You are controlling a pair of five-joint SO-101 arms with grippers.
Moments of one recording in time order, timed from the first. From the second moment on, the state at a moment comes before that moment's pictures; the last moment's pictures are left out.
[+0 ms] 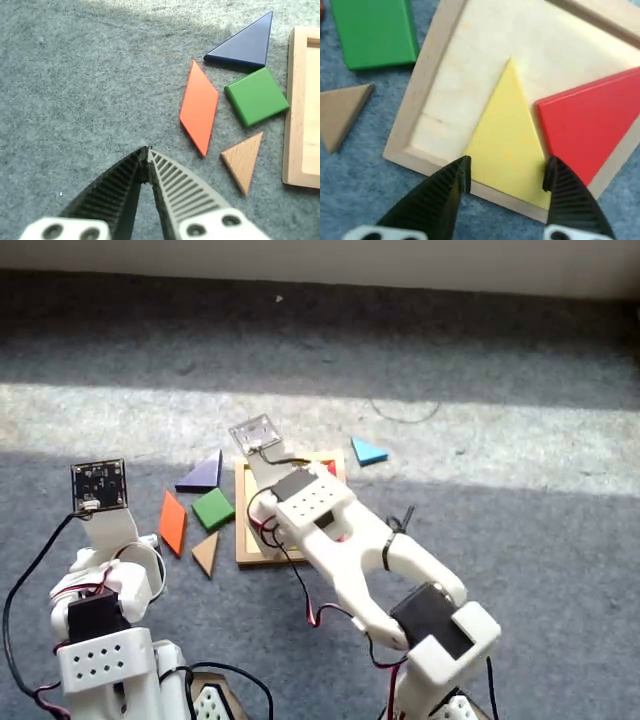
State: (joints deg) left arm -23.1 -76.1 76.1 63.7 0.4; right arm -45.8 10.9 17.0 60.0 -6.0
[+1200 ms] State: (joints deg) left arm -23.1 -76.1 76.1 63.7 0.4; right arm -48.0 17.8 9.2 62.6 -6.1
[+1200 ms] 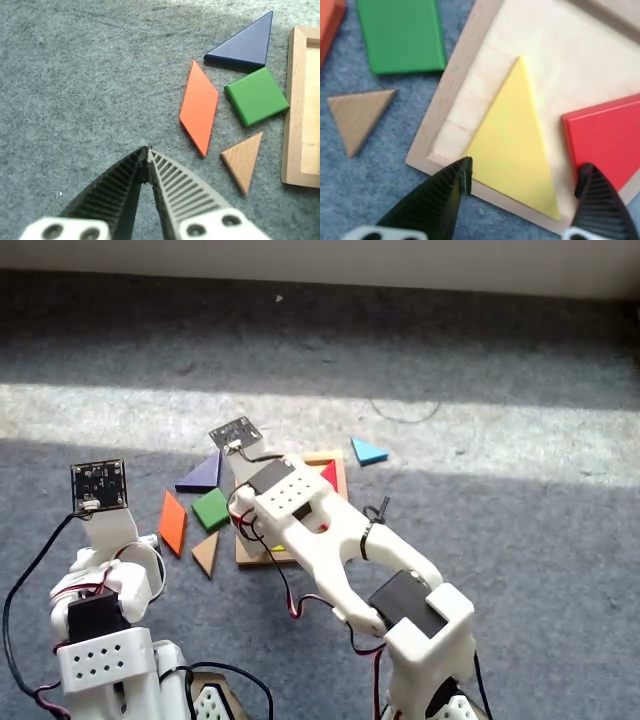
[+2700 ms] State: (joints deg) left arm -23.1 -76.1 76.1 63.7 0.4; right arm -50.0 24.1 3.9 63.3 -6.3
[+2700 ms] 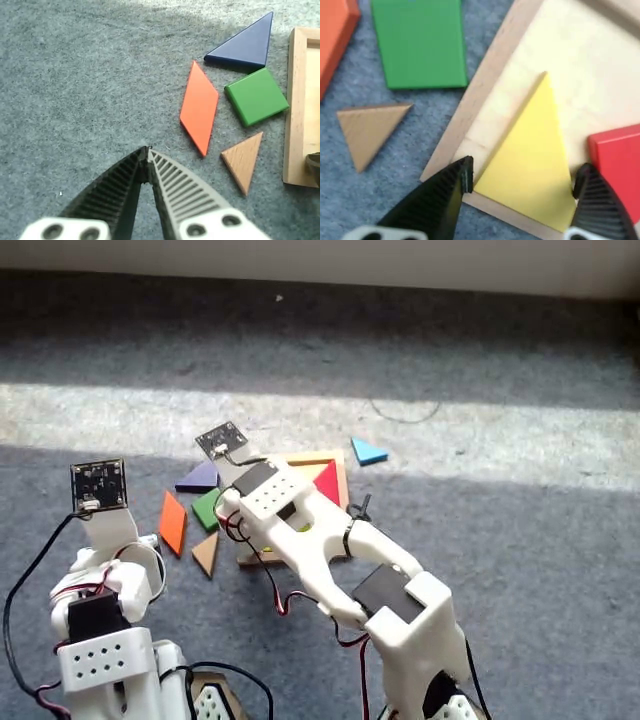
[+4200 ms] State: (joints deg) left arm -23.1 -76.1 76.1 63.7 0.4; right arm -33.1 10.5 4.7 65.3 -3.8
